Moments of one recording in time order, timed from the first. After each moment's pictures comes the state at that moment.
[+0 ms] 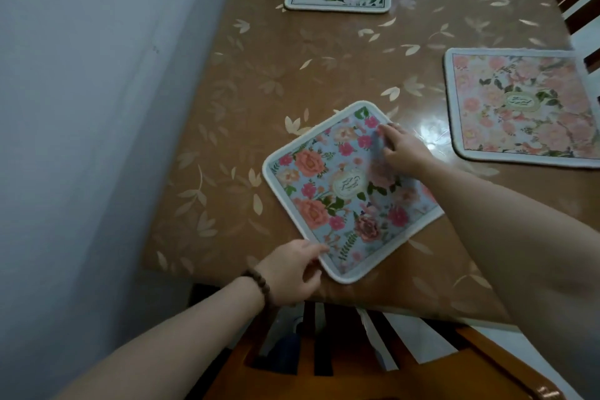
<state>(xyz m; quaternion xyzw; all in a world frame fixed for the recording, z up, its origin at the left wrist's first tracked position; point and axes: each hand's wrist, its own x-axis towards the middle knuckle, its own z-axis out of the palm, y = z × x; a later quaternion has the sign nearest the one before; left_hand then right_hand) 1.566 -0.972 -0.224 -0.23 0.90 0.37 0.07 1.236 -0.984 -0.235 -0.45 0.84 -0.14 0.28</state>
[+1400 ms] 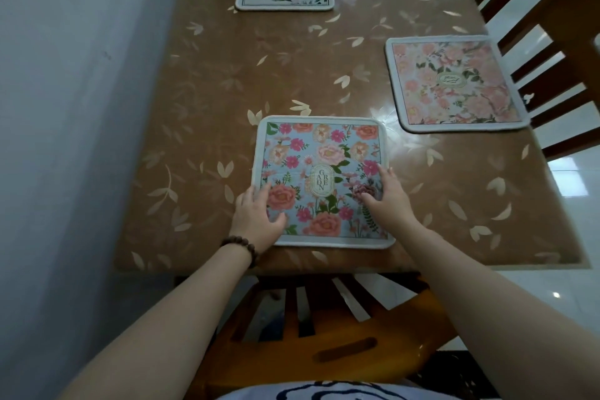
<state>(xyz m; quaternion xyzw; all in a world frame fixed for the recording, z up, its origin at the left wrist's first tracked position) 1.547 -0.991 -0.234 -0.46 0.83 0.31 0.02 1.322 -0.842 -0.233 -0.24 0.88 -0.28 0.31</state>
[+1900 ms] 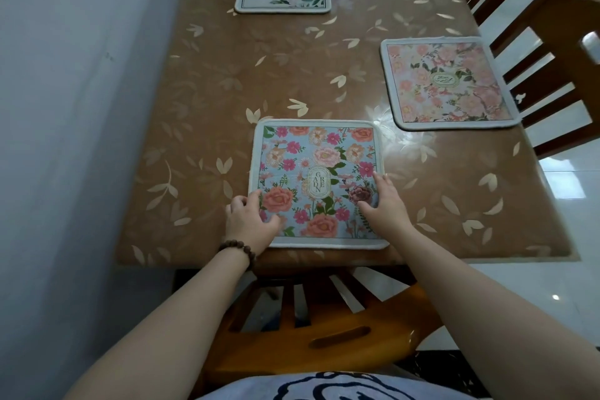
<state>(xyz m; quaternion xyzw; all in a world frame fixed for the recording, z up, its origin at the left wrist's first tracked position) 1.560 -0.977 -0.235 -0.52 0.80 0.29 0.00 1.334 -0.824 -0.239 -0.26 0.88 -0.26 0.30</state>
